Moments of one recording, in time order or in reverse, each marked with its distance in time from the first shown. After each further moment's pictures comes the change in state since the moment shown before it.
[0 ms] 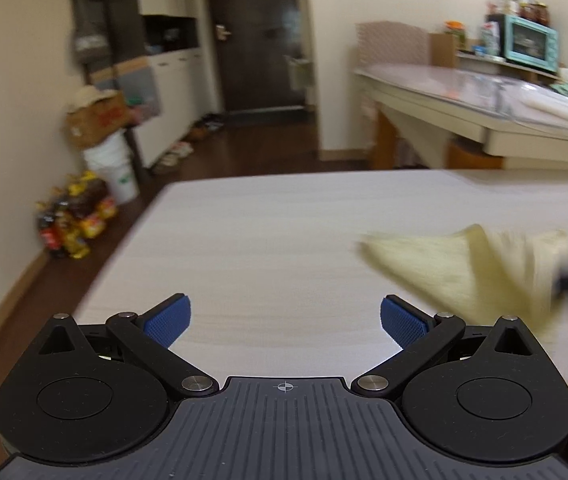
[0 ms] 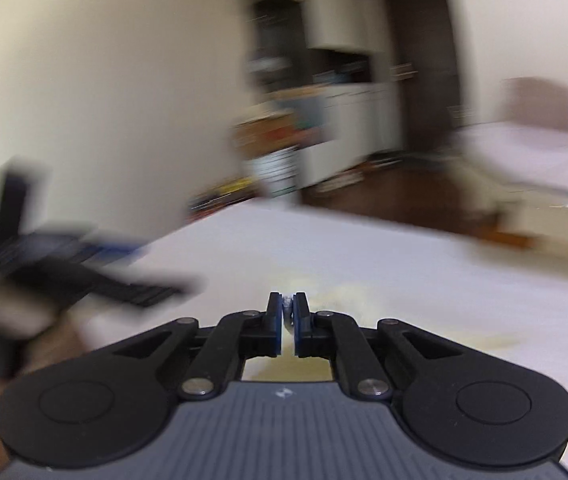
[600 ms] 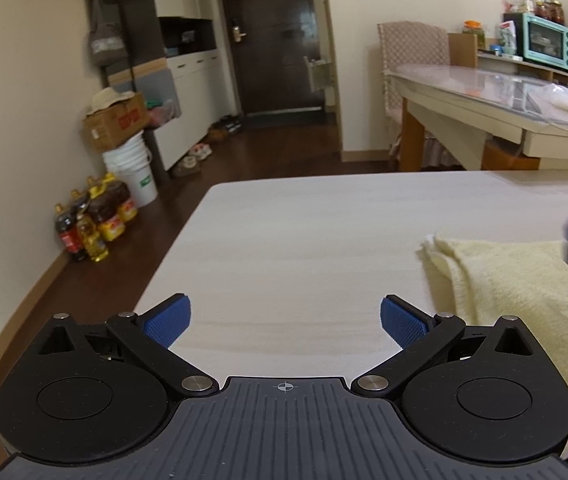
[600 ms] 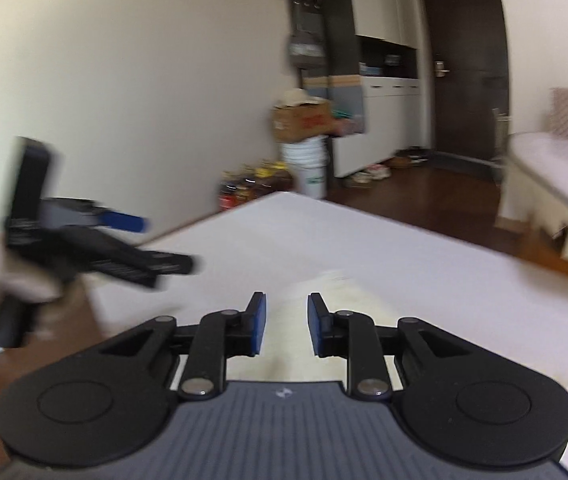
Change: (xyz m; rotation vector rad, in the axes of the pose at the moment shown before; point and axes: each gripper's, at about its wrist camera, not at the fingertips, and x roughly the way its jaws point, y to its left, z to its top) left arm 0.017 0.016 0.008 0.024 -0.011 -0.021; right arm 0.036 -0.061 0.046 -0.048 0.040 -0.123
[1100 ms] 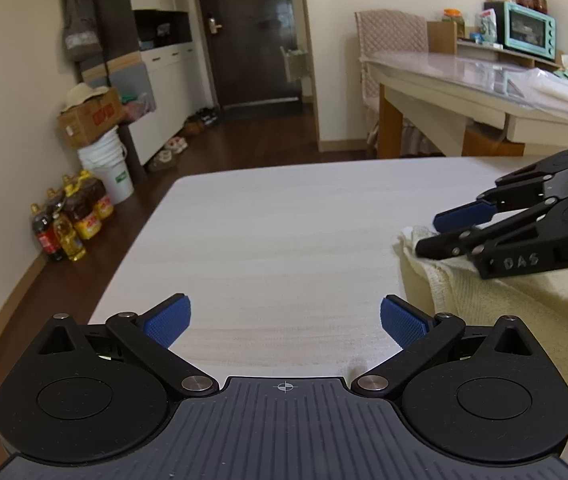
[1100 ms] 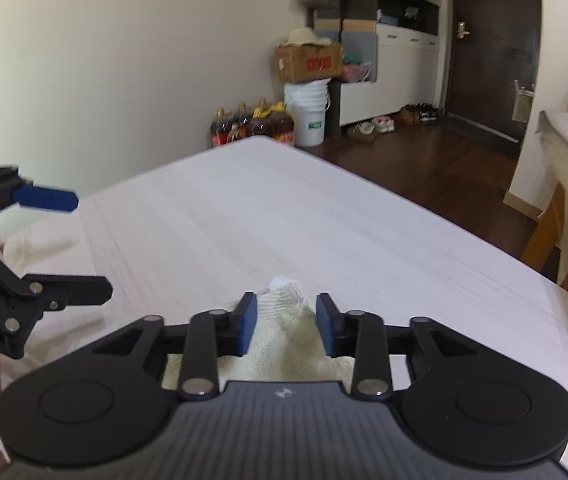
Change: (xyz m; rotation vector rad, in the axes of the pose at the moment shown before) left arm 0.034 -0.005 -0.001 0.018 0.059 -0.089; right arm 0.122 -0.009 0.018 -0.108 0.175 0.040
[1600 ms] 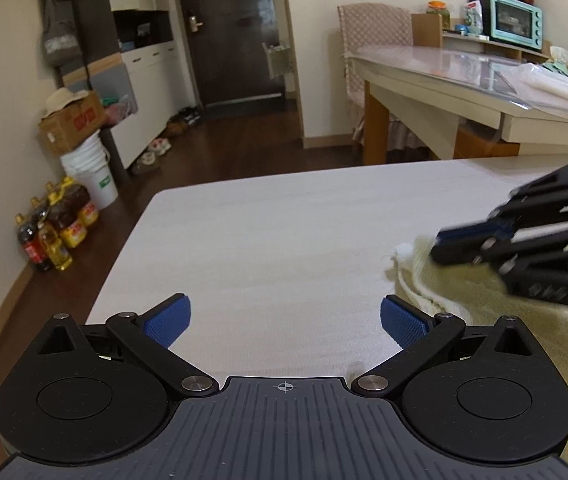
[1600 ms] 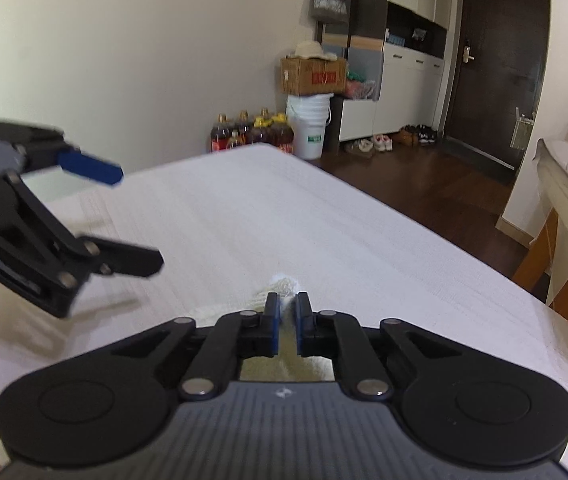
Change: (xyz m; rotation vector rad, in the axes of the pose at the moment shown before) left arm 0.014 -0.005 0.014 0.035 -0.003 -0.005; right arm -0.031 0.013 -0.008 -0.028 -0.104 -0.028
